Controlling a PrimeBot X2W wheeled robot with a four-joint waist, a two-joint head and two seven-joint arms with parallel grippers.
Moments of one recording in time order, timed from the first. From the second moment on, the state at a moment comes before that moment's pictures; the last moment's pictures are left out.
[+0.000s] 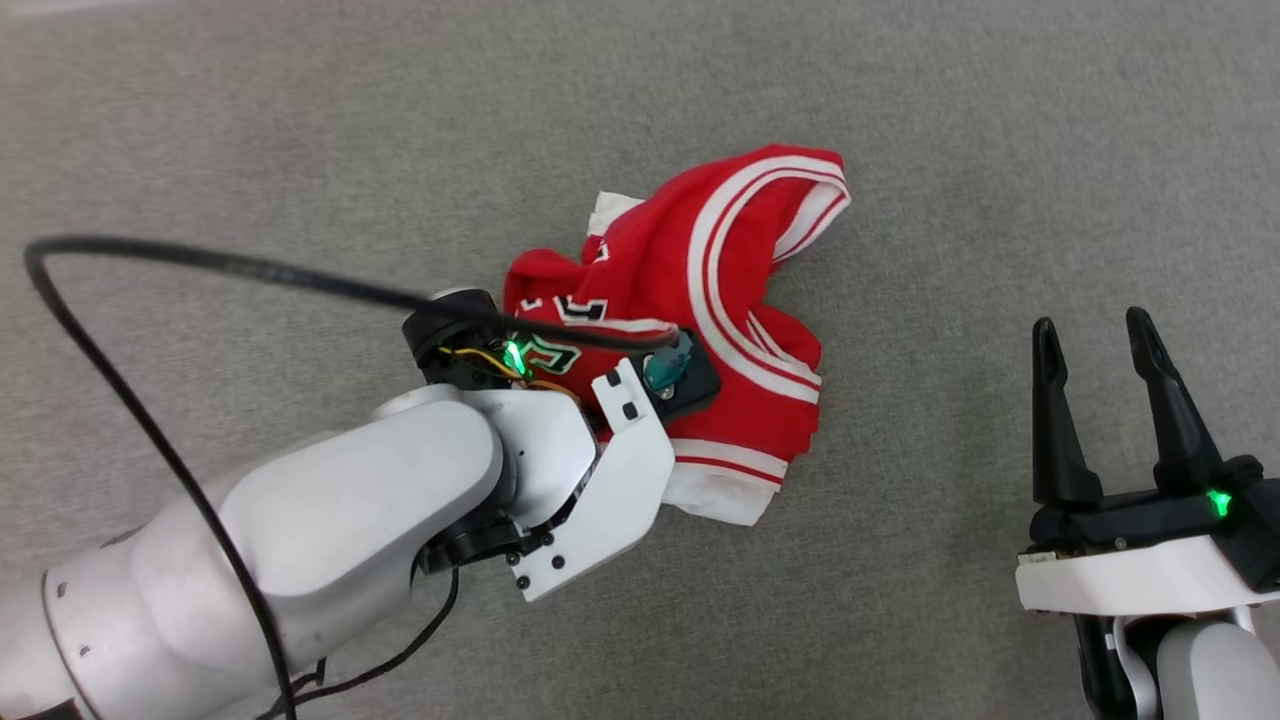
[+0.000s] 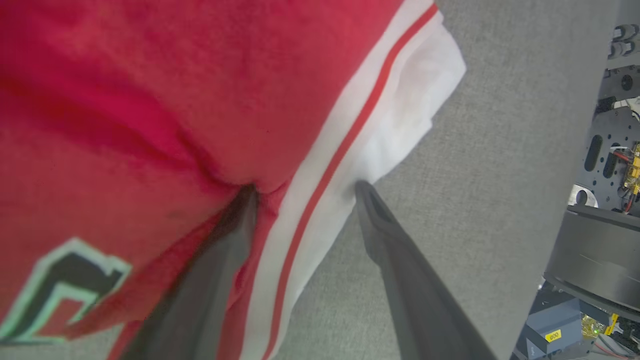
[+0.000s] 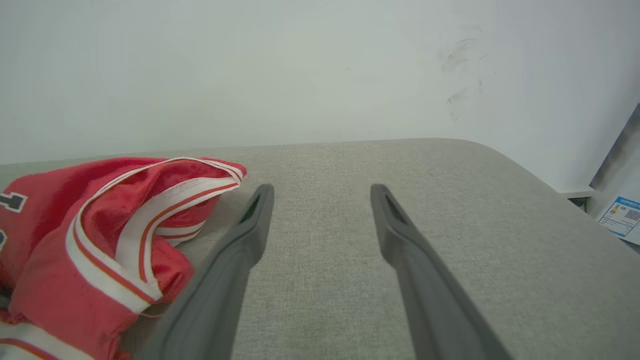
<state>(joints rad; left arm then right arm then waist) -1.08 0.58 -1.28 0.00 -0.86 -0.13 0.86 -0.11 -0.05 -0.01 -0.07 0.12 0.13 -0.26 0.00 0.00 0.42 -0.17</state>
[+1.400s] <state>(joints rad) -0.86 0.88 -1.25 0.25 -1.02 -0.09 0.41 -0.04 -0.05 -0.05 -0.01 0.09 0.13 -0.26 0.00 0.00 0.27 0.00</state>
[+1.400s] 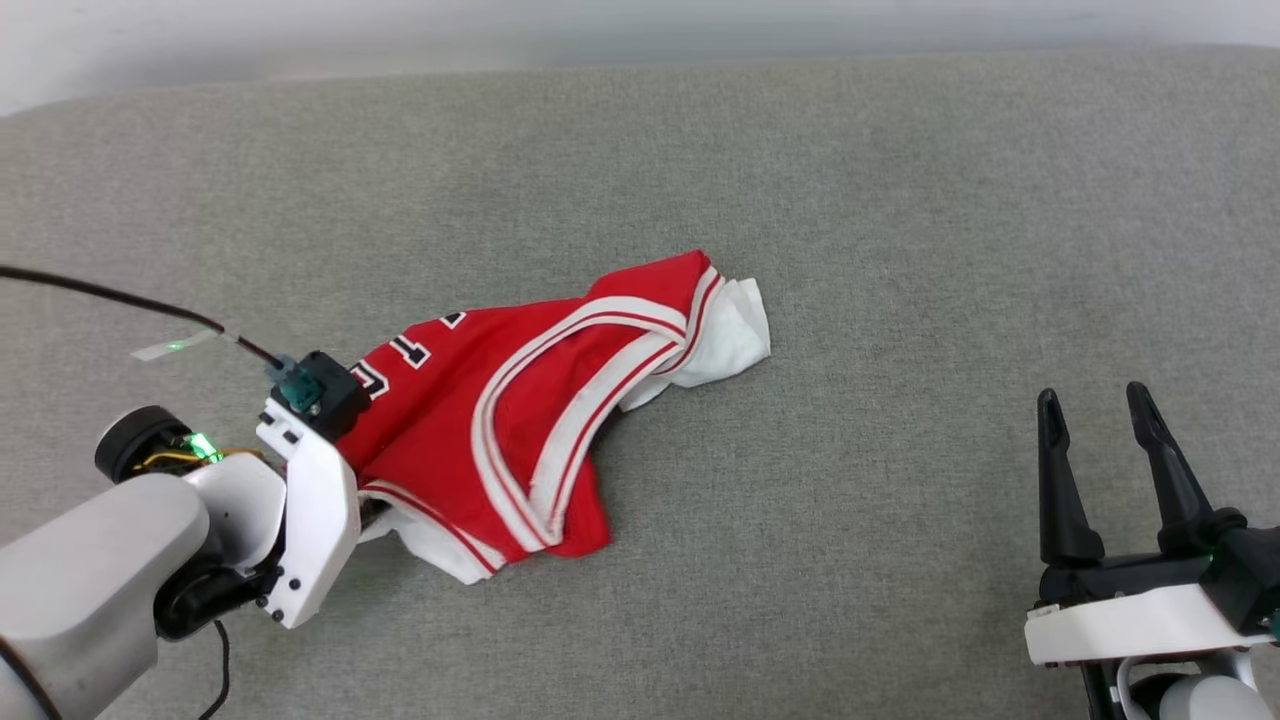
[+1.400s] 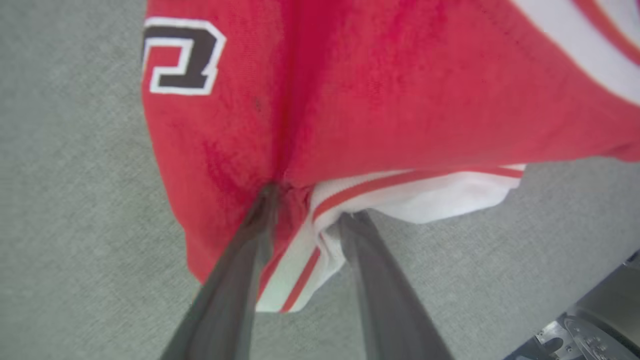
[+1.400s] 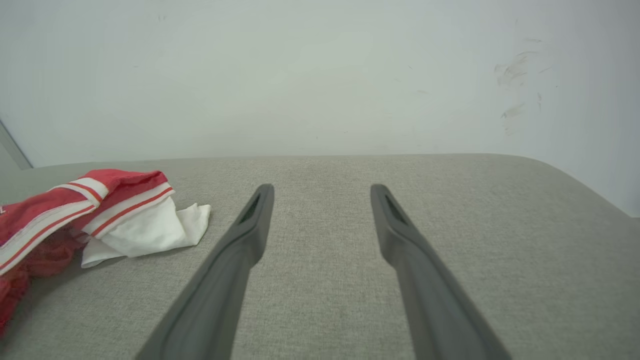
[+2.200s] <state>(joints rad) -1.22 0.75 -1.11 0.07 -1.01 -0.09 0.47 -0.06 -0.05 -0.03 -0.02 0.09 0.13 -0.26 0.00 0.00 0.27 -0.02</state>
